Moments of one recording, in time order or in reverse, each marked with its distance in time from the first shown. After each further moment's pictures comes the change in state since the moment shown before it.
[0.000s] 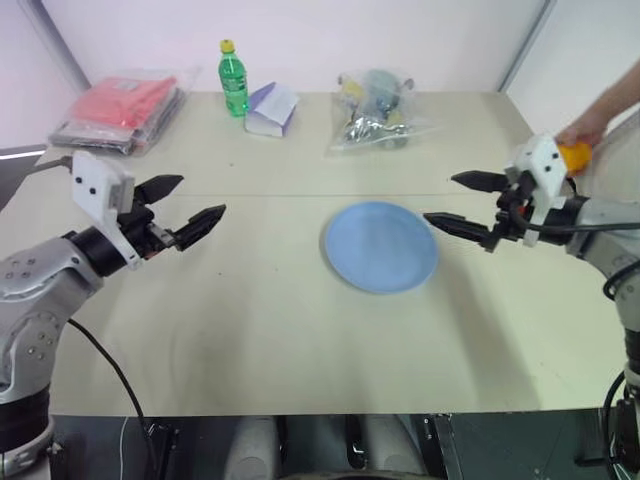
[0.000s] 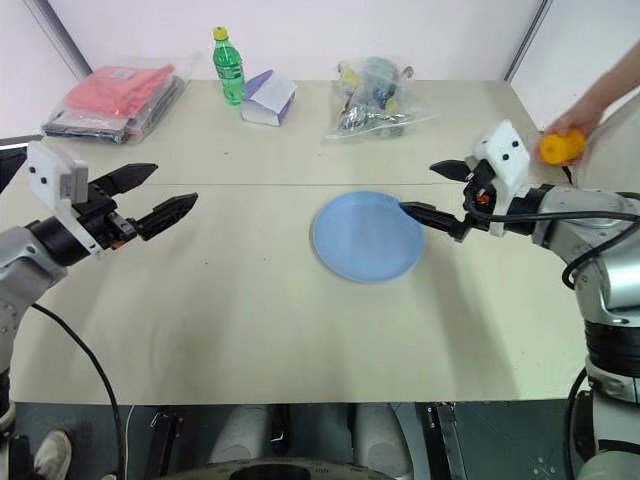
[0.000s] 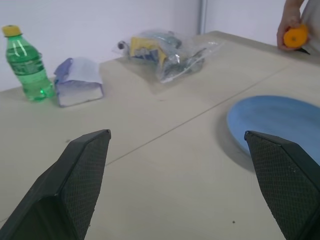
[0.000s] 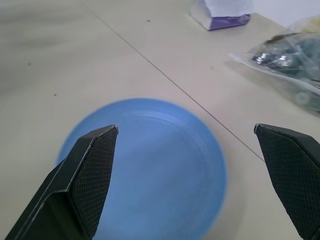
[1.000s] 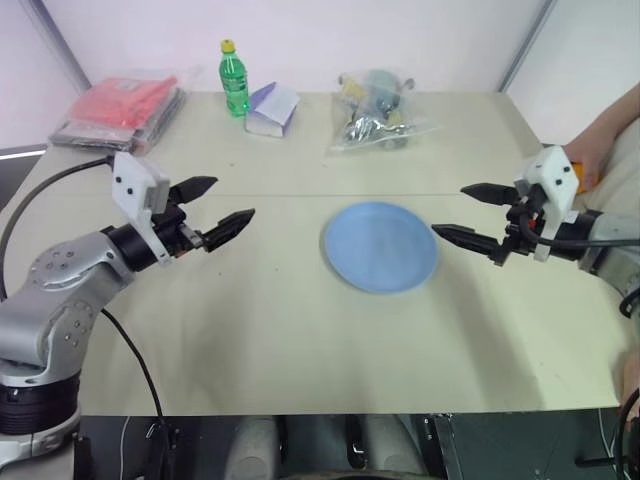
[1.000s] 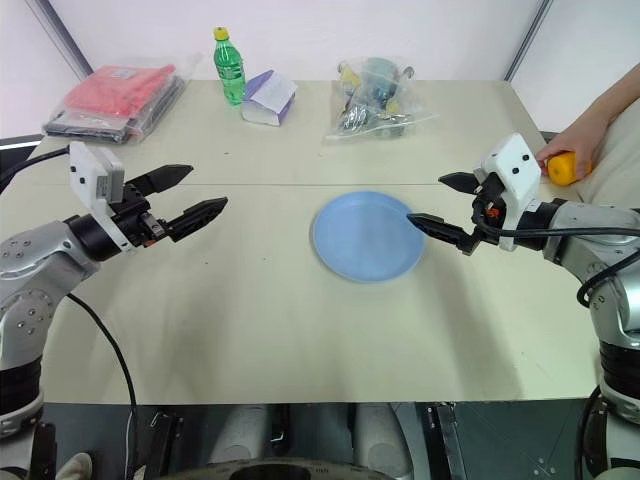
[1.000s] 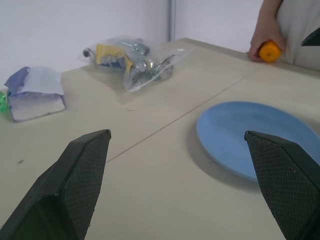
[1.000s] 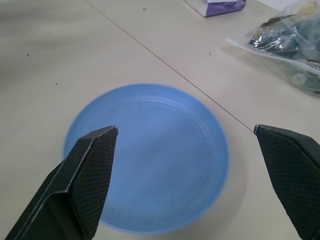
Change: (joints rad) left arm -0.071 -0.062 -0.099 0.035 0.038 -0.036 -0.048; right arm 0.083 -0.025 -0.060 -0.094 0.038 0.062 -0.038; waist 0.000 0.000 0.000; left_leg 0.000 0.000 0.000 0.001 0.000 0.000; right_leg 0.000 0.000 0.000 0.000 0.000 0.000
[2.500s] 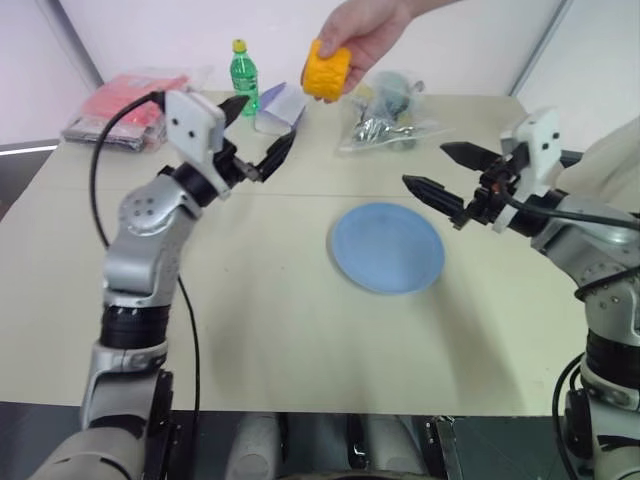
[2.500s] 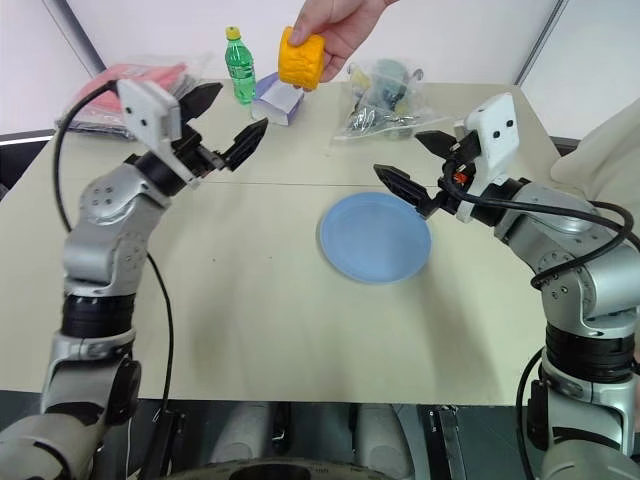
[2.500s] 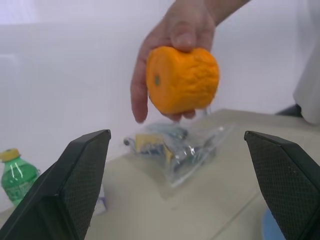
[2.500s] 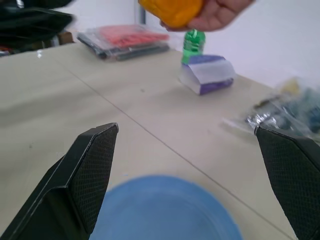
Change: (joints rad) left arm -0.411 -0.349 -0.222 0.432 0.392 -0.474 0.118; right arm -0.151 0.234 0.024 -0.081 0.087 0.057 -0.296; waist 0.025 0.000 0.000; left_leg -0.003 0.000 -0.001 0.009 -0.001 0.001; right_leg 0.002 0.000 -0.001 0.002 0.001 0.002
